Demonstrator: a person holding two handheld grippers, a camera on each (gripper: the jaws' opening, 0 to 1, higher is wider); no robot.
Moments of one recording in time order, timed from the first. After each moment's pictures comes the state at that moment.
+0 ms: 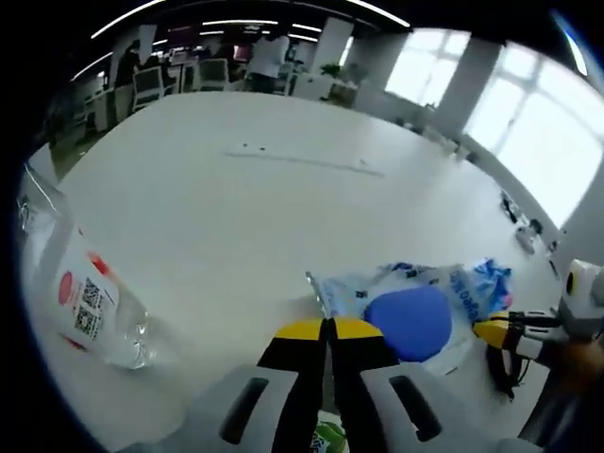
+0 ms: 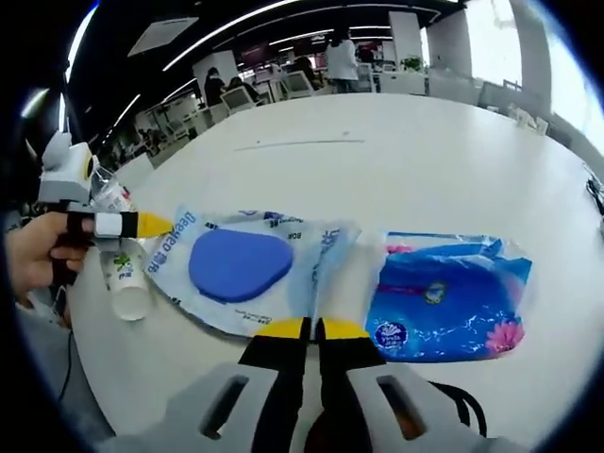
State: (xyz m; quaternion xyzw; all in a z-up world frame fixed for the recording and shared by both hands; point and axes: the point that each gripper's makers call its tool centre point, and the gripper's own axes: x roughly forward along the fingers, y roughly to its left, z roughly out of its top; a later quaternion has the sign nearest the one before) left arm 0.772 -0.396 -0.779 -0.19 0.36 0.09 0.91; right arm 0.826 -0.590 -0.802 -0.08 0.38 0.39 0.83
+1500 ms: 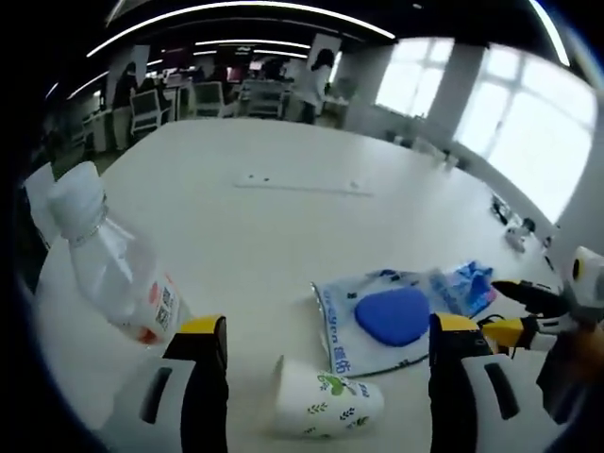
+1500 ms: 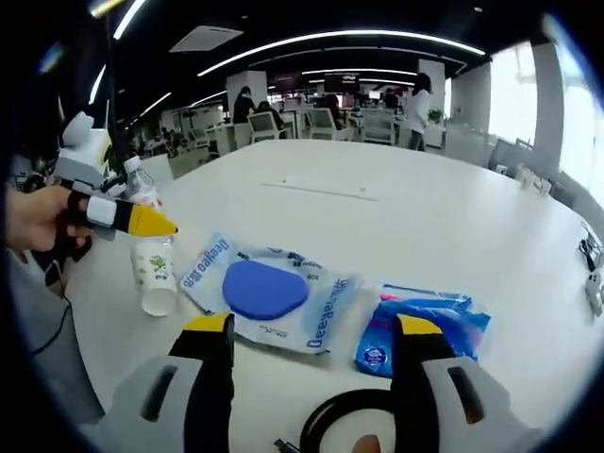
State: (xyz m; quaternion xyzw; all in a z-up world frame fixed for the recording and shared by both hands) left arm 0.734 -0.389 -0.734 -0.17 0.33 0.08 0.93; right arm 0.815 -0.596 -0.740 -0.11 0.28 0.43 0.85
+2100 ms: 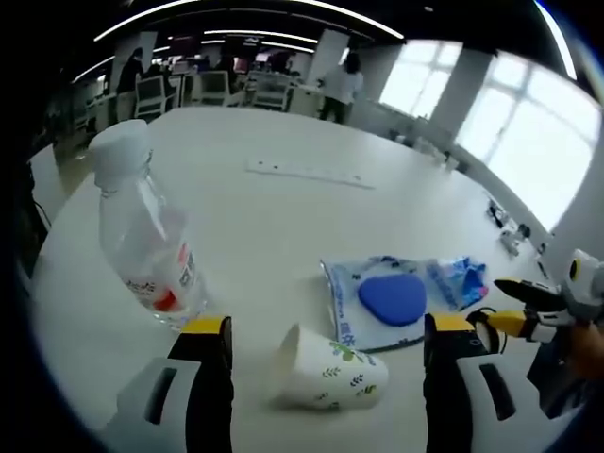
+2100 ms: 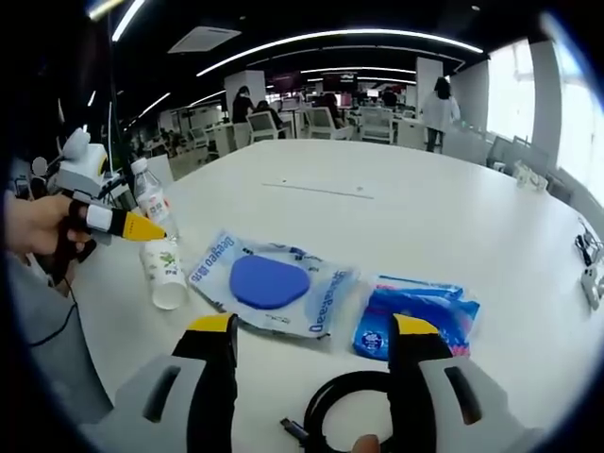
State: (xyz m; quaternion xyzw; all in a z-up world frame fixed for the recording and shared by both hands) left arm 0.708 -0.389 -0.735 -0.20 0.33 0.08 0.92; right arm 0.805 -0.612 -0.735 -0.10 0.29 0.42 0.85
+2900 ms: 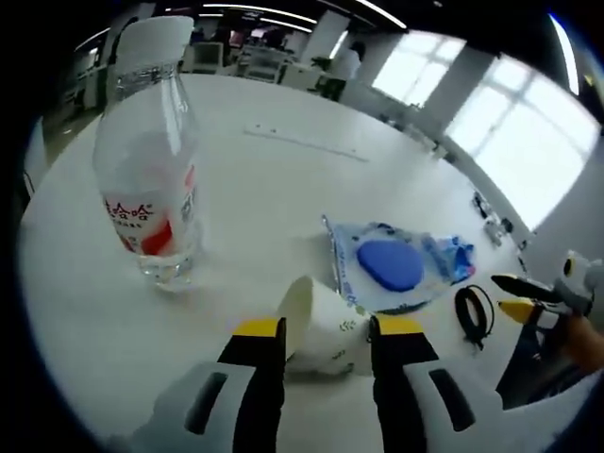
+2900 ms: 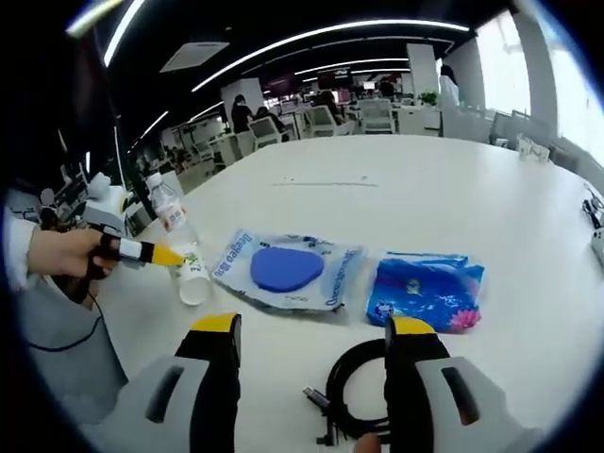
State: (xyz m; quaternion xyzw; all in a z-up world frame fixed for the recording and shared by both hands) left arm 0.685 -0.400 -0.762 -0.25 0.36 0.03 0.90; right arm 0.777 -0.632 -0.736 -0.05 0.31 0.44 0.84
